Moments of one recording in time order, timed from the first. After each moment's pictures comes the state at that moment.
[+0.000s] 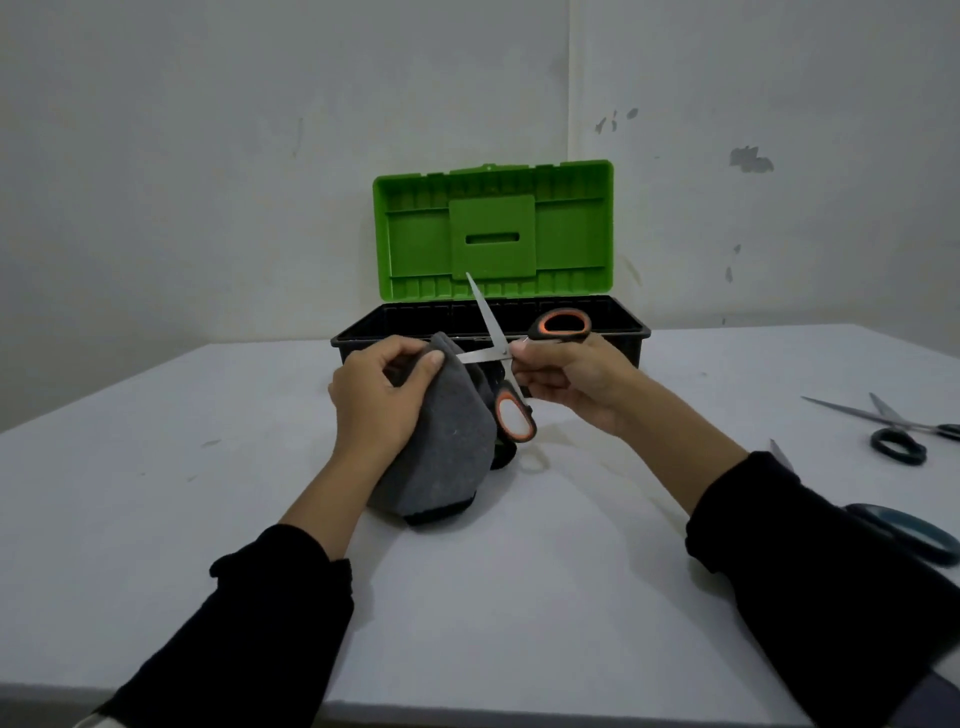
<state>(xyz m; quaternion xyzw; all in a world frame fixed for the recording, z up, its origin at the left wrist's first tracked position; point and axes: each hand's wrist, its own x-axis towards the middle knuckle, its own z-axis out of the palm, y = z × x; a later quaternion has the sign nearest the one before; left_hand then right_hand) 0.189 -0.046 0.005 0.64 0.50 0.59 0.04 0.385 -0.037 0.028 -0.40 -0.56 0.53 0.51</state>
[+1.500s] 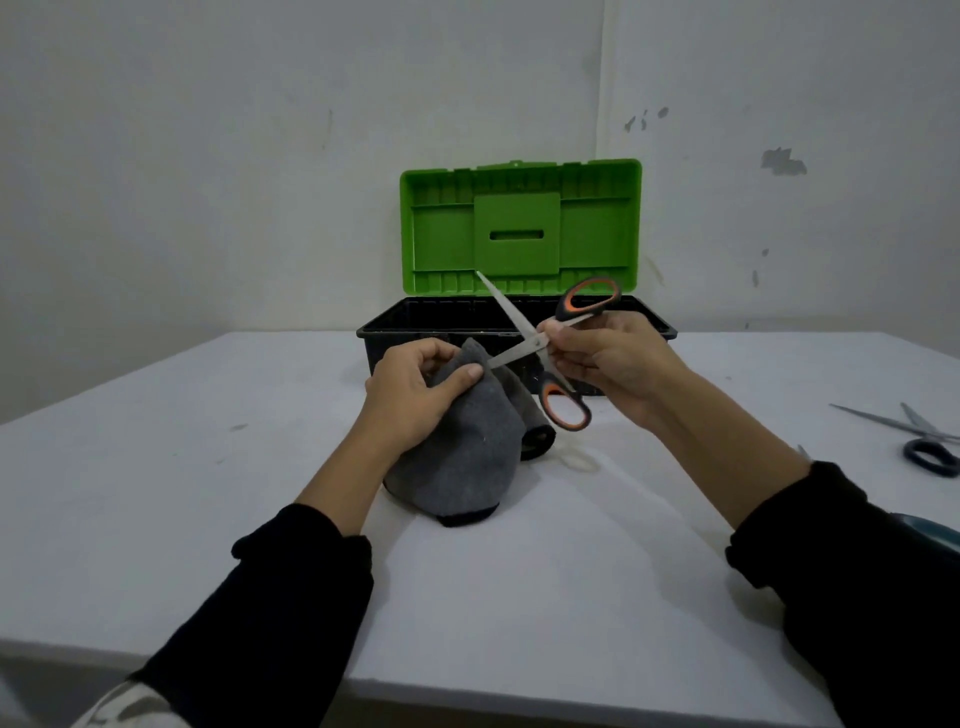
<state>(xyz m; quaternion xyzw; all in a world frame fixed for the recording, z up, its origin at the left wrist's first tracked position) 0.178 -0.044 0.004 0.69 0.49 0.50 0.18 0.375 -0.056 0.041 -0.38 -0.55 0.49 0.57</state>
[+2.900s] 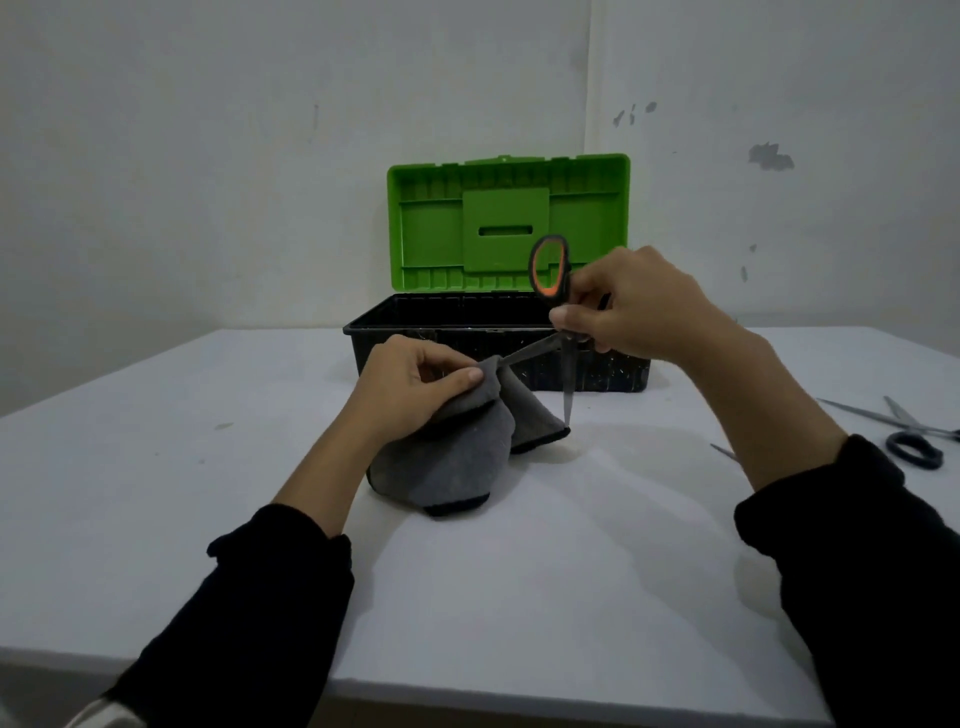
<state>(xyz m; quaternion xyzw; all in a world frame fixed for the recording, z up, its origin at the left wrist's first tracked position) 0.185 -0.057 0.019 0.76 0.46 0.44 0.13 0.408 -0.066 0.084 -0.51 -0.80 -0.05 0.32</state>
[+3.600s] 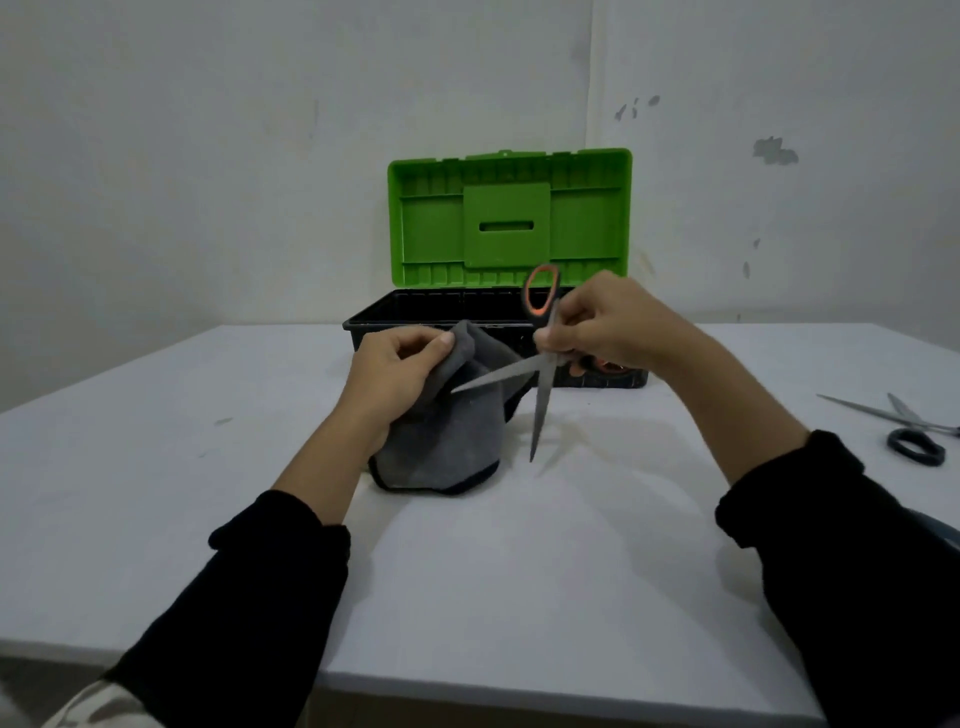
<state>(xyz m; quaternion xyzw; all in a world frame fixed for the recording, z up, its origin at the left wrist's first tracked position) 0.191 -0.053 0.017 0.62 0.49 0.56 0.25 0.403 -0.049 0.065 -0.48 -0.80 0.15 0.34</state>
